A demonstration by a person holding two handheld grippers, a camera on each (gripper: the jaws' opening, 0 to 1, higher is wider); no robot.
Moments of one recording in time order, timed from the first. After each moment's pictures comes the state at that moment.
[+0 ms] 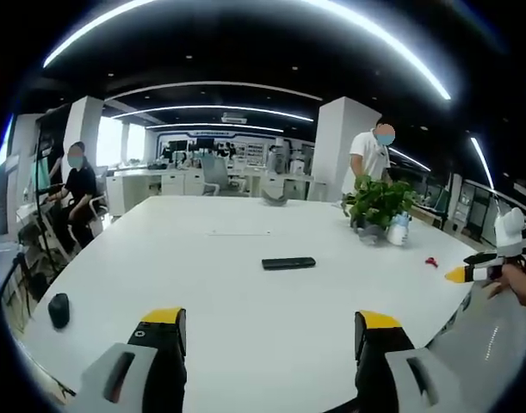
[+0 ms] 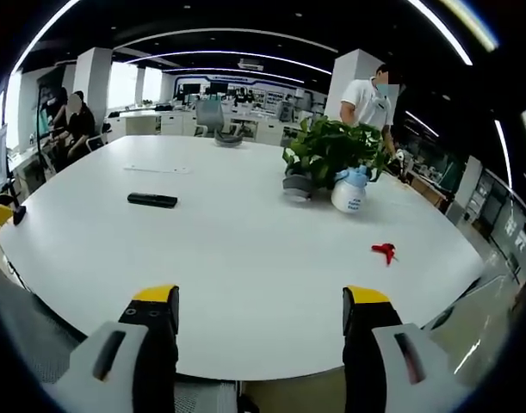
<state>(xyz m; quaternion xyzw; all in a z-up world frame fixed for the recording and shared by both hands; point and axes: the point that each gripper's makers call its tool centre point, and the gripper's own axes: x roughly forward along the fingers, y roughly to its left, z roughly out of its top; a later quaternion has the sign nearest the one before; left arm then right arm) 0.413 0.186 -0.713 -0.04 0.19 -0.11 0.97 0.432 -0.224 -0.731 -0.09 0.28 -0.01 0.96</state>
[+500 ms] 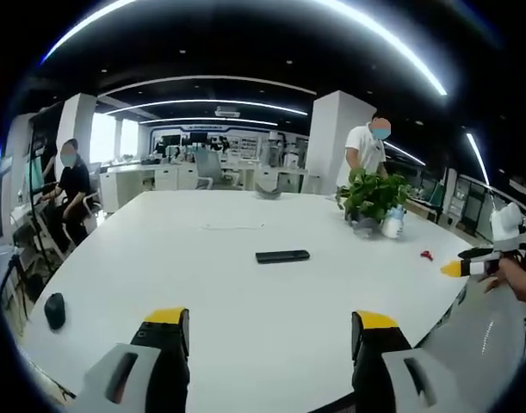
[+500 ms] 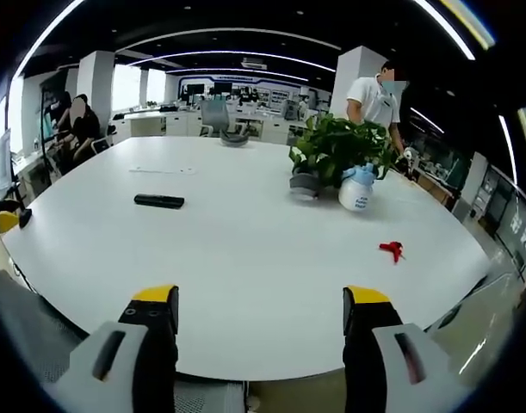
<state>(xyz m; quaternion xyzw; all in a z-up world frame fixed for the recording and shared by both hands) 0.412 0.180 -0.720 -0.03 0.22 -0.13 0.97 0.432 -0.216 -0.731 -0.08 0.28 0.01 0.96</state>
